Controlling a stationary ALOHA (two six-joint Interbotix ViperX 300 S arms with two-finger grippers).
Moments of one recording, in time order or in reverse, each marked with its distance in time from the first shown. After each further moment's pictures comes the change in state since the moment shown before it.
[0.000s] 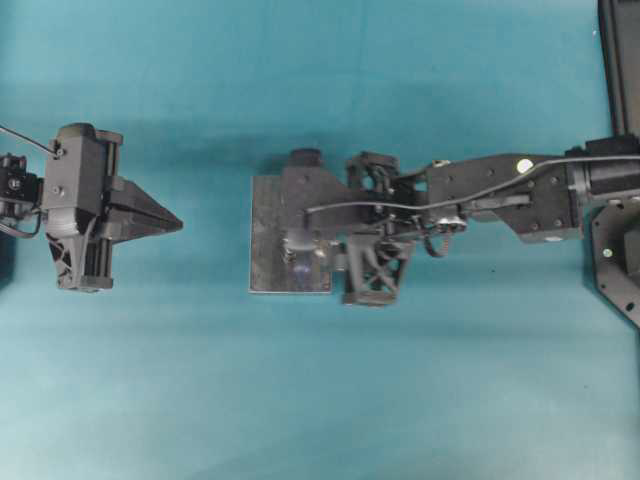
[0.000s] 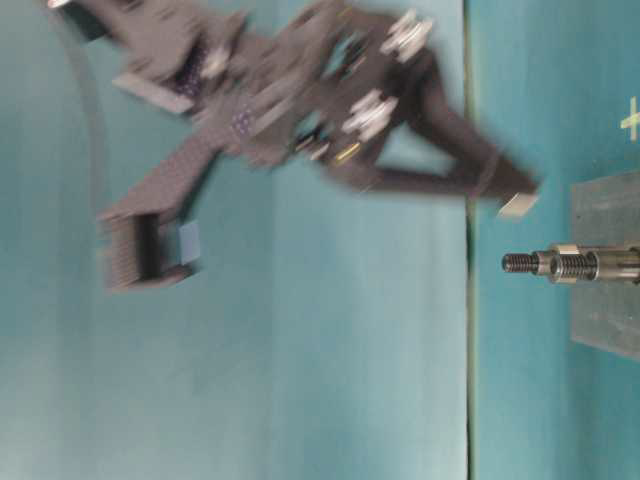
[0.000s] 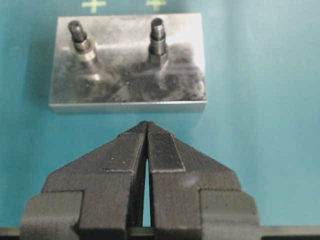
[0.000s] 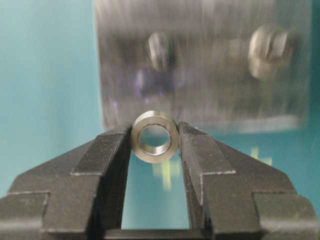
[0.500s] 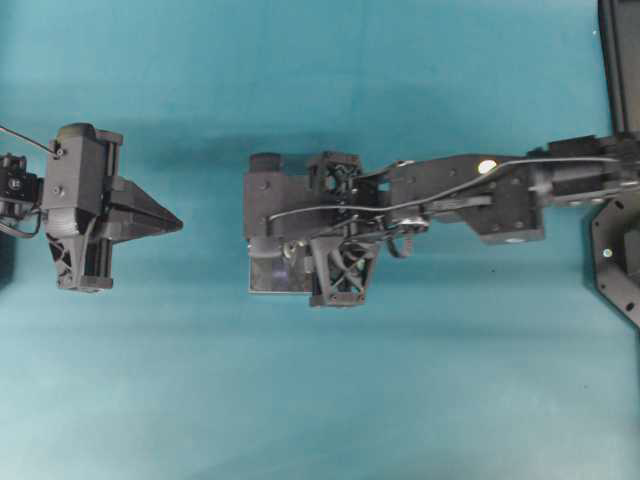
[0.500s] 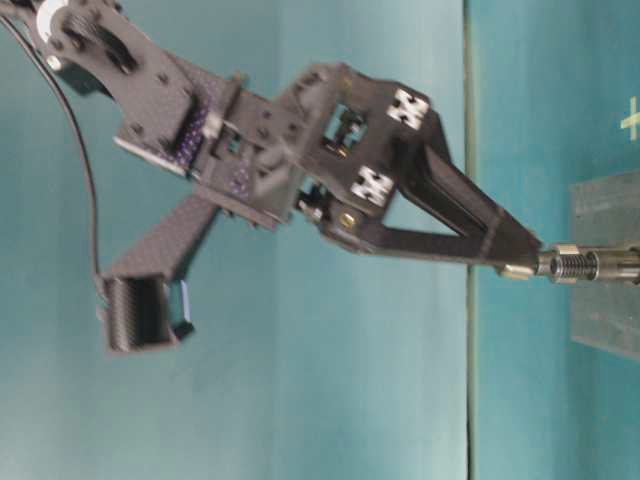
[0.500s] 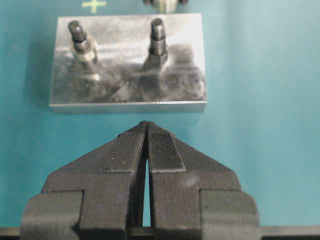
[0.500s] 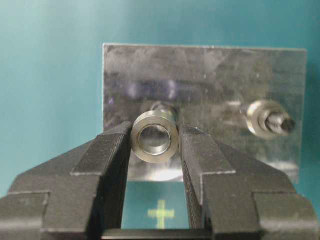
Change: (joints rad) left arm 0.000 0.000 0.000 0.000 0.000 0.000; right arm 0.002 0.095 -0.091 0.000 0.014 -0.058
